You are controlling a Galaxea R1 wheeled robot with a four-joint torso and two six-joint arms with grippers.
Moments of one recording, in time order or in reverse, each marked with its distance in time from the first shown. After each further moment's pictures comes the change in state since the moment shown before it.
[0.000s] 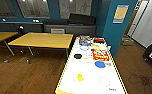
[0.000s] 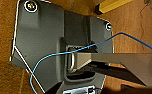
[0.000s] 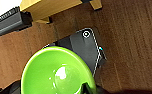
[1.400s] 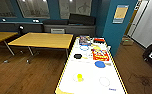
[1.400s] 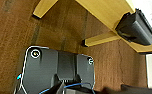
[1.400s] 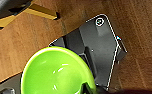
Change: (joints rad) left arm -0.219 -0.614 0.700 -0.008 -0.029 -0.135; right arm -0.222 0.369 -0.193 -0.035 0.268 -0.075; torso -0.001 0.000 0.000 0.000
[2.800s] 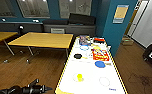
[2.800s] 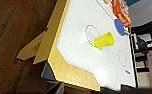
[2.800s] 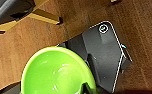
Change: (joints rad) left arm -0.682 0.012 0.040 0.003 0.414 -0.400; right arm 0.051 0.054 -0.055 -0.001 0.000 -0.001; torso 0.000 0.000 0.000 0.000
